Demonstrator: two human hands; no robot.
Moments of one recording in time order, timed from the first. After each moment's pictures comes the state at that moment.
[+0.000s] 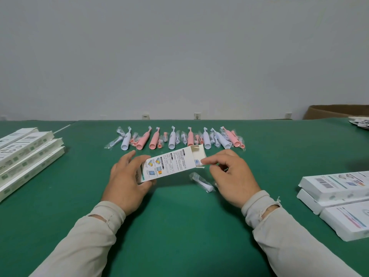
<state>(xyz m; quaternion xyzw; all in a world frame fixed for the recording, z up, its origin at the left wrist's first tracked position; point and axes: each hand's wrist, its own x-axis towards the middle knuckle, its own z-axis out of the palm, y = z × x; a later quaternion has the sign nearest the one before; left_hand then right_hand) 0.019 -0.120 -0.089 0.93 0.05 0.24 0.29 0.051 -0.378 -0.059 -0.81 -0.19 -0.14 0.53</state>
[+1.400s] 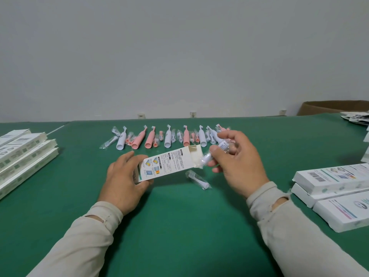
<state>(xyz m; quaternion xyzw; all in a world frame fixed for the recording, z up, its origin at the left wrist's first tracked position) 0.023 -0.118 -0.092 0.94 0.03 0.23 0.26 0.051 -0.388 -0.044 -0.70 -0.17 -0.14 0.68</state>
